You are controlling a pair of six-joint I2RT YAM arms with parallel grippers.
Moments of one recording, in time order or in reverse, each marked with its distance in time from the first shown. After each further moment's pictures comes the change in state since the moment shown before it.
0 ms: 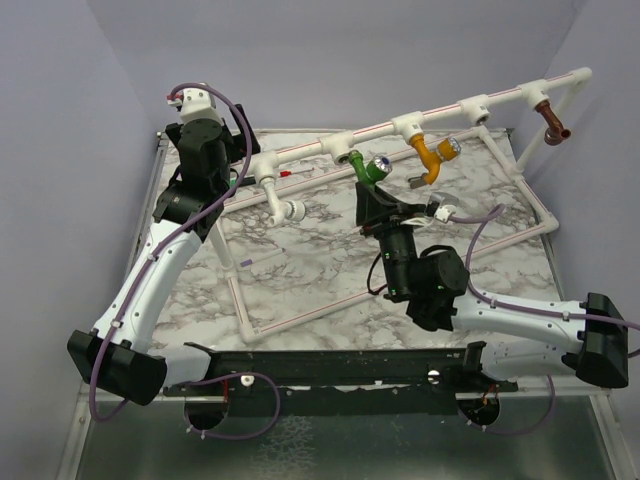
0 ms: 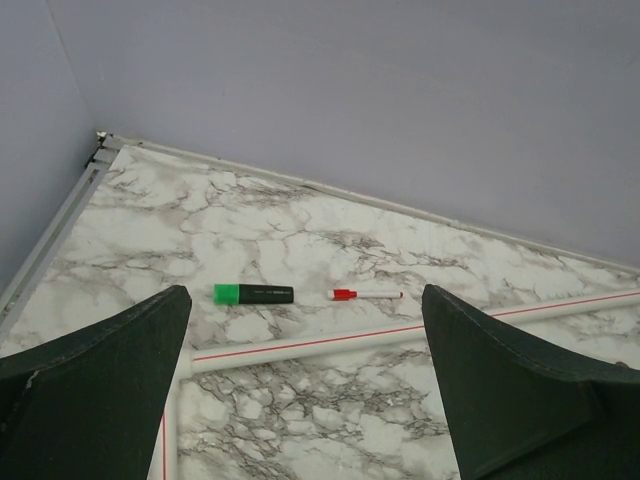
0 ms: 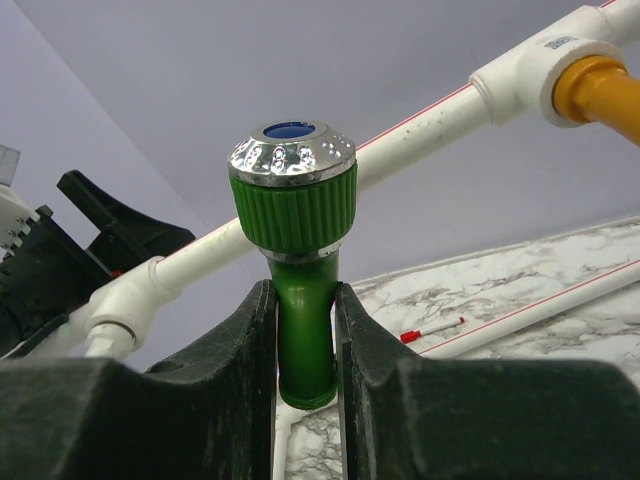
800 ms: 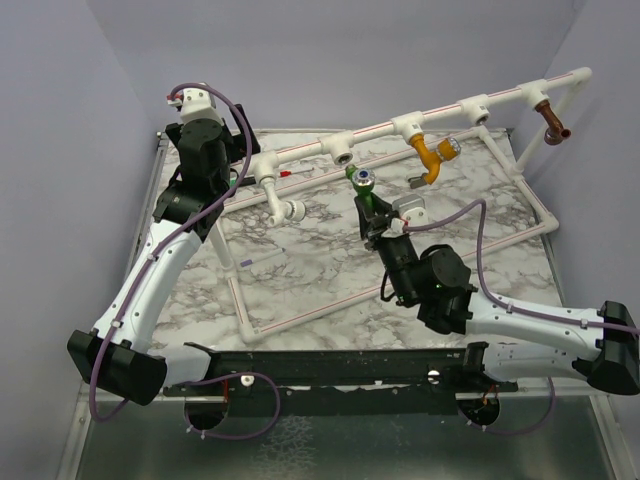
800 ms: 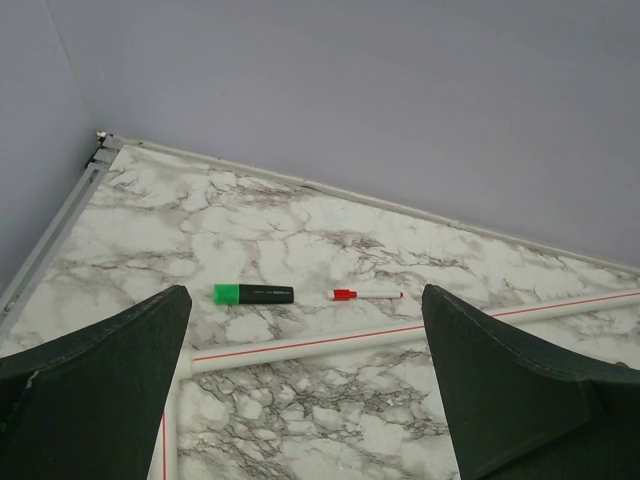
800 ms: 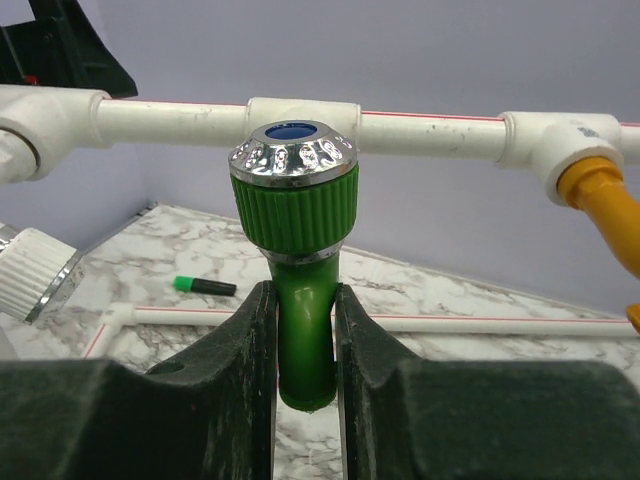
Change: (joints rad) left arm 0.000 0.000 0.000 0.000 0.000 0.000; right arm 0.000 -0.089 -0.019 -0.293 -0.152 -0.381
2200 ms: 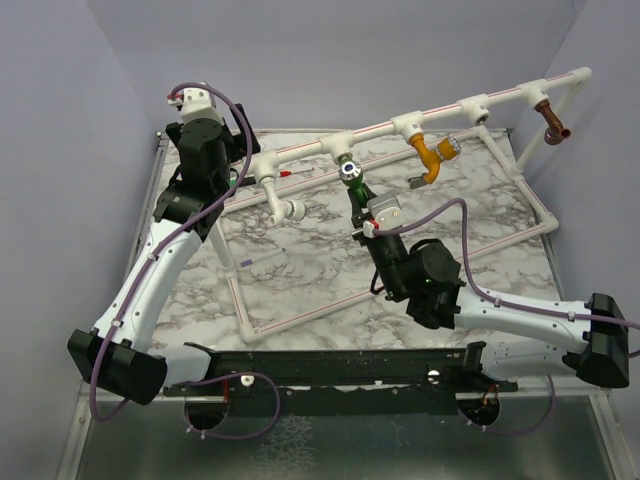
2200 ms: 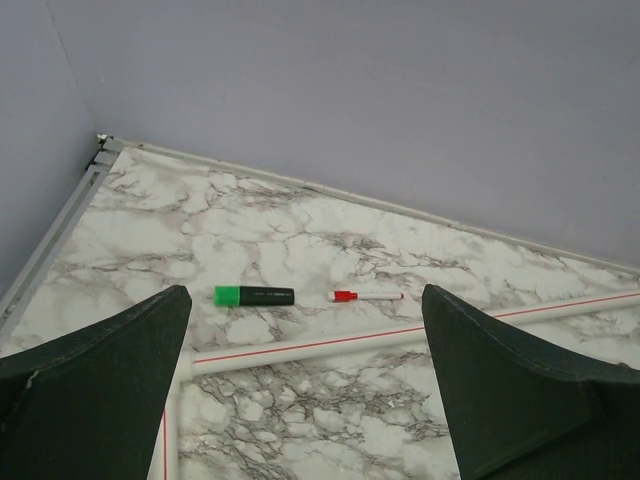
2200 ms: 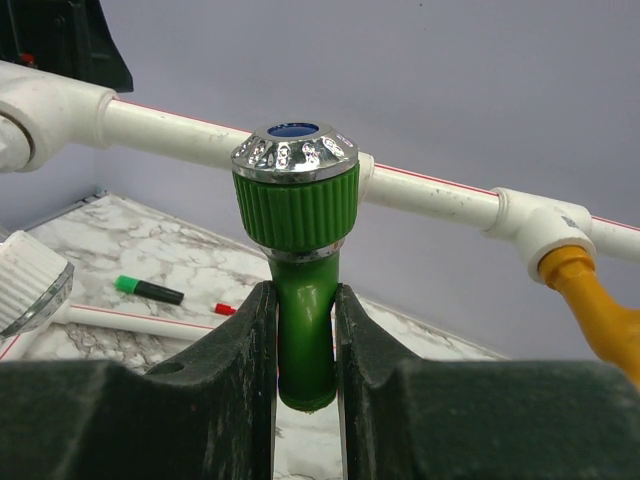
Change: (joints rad) left arm 0.002 0.003 0.000 0.000 0.001 0.006; right arm 0.000 0.085 0.072 0.049 -0.039 -0.275
